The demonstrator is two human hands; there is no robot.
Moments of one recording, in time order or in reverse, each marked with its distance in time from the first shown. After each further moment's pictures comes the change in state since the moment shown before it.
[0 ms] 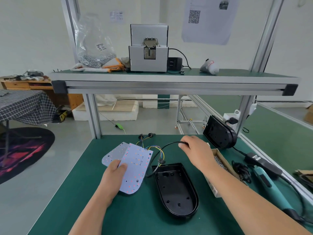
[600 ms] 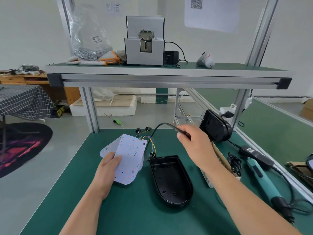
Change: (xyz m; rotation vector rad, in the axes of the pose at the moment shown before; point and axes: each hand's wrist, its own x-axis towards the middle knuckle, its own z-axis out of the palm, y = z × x) left_hand -0.010 -0.004 -0.008 -0.215 -0.045 0.068; right_hand -0.042 -0.038 -0.048 0.538 0.142 -0.024
